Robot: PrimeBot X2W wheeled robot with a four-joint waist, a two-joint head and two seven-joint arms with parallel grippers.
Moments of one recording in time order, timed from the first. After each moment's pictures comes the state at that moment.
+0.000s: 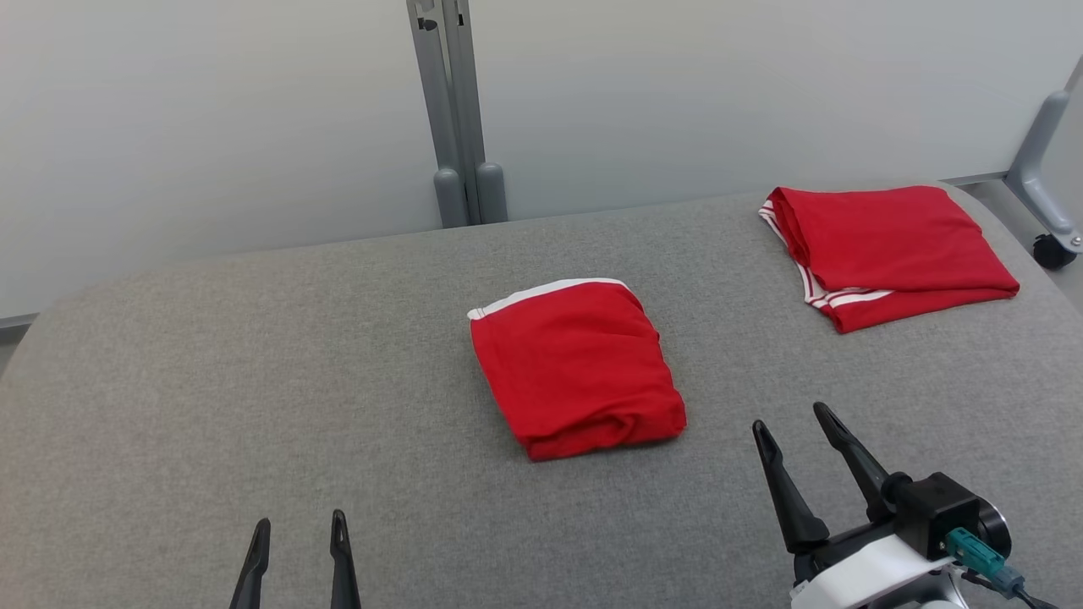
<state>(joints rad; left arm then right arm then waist) 0.29 0.05 -0.14 -0.05 -0.17 0.09 -0.26 0.04 -0.19 0.23 0.10 0.25 0.13 -0.26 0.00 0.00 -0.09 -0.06</state>
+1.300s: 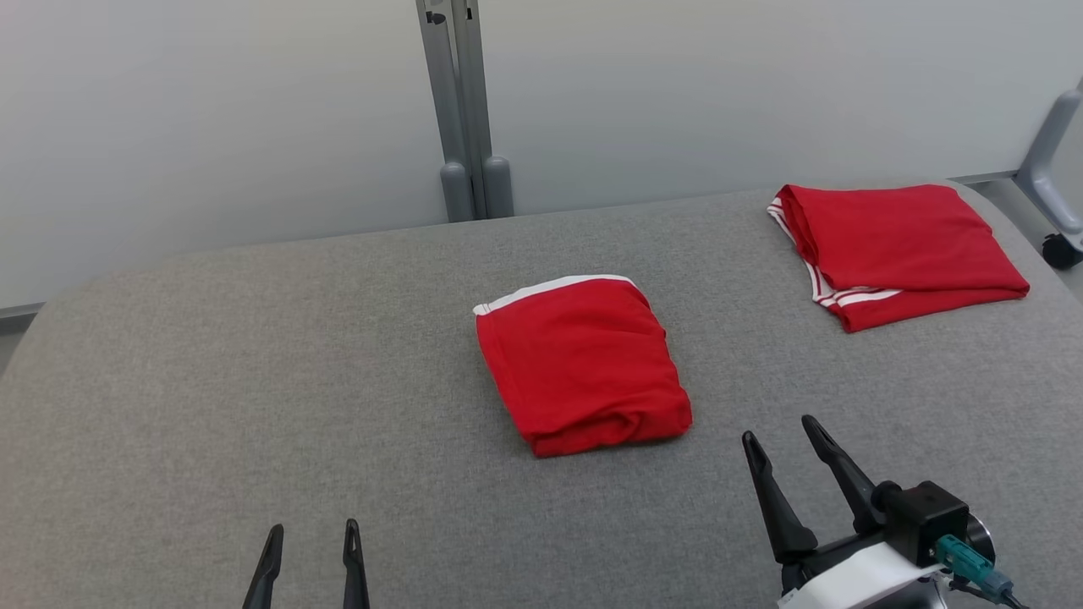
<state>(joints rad) 0.30 0.05 -0.14 -0.03 -0.13 0.07 -0.26 0.06 -0.17 0.25 0.11 0.27 0.13 -0.26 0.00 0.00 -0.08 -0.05</state>
